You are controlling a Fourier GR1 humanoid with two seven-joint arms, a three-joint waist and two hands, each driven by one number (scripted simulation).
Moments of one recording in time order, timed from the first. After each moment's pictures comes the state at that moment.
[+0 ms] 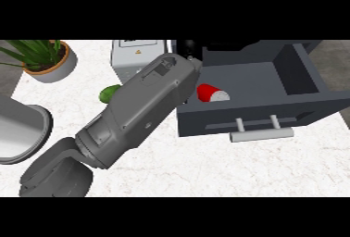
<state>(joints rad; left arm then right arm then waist) -1.39 0.00 -0.60 -0.48 1.00 0.79 -0.22 0.28 -0.09 -0.67 -2.34 -0.40 0.49 0.21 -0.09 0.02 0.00</state>
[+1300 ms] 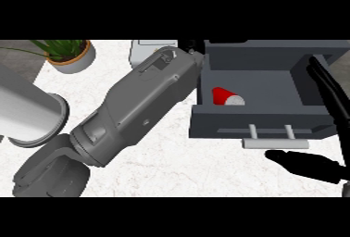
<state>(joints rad) -1.42 0.02 -0.59 -0.51 1.04 0.80 -0.23 -0.16 -0.11 -0.10 -2.10 0.68 0.29 0.01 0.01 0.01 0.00</state>
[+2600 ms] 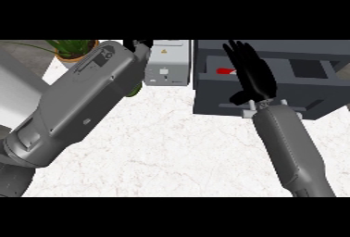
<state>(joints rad) -1.24 0.28 -0.59 -0.83 0.91 0.81 -0.03 -0.67 -0.14 0.00 -0.96 1.22 -0.25 -0.11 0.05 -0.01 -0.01</state>
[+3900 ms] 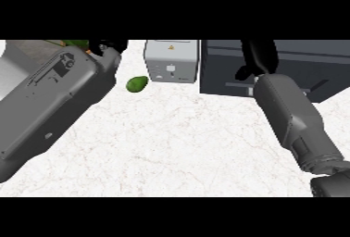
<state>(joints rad) -1.13 0.44 -0.58 -1.12 0.82 0.84 0.12 -1.07 -0.20 -0.17 -0.30 1.30 -0.66 -0.12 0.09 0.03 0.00</state>
